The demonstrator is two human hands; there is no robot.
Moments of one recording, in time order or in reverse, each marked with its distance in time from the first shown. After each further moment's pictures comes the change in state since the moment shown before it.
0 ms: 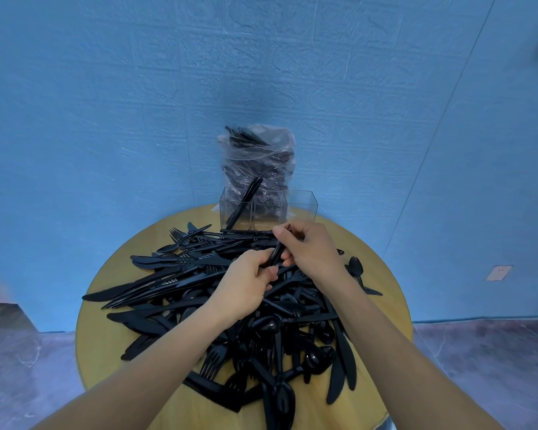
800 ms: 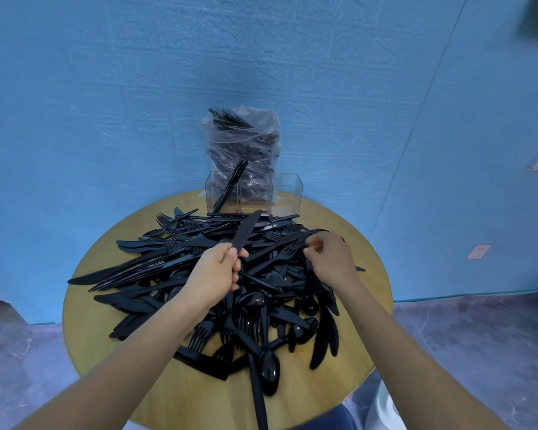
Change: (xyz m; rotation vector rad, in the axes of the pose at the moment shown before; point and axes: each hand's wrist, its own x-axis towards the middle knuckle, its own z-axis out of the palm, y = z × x) left_hand -0.020 -0.012 0.000 -0.250 0.157 -0.229; right_hand -0.024 0.059 -0.038 -0.464 0.130 0.179
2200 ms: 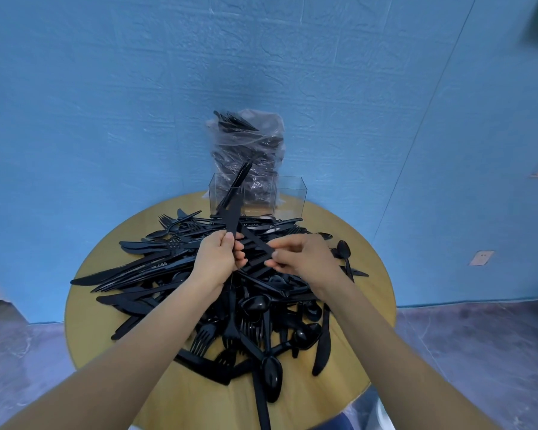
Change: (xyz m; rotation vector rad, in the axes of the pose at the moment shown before) left_hand 0.036 0.001 0.008 -0.314 0.190 -0.063; right_hand -0.014 -0.037 0.011 0.657 -0.300 0.042
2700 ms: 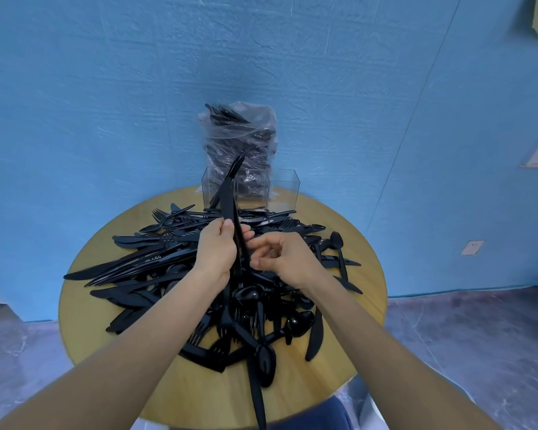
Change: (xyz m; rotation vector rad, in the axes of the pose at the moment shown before) left_hand -0.011 0.005 0.015 -0.133 0.034 0.021; right_hand -0.005 0.008 0.011 -0.303 -0.125 -0.164
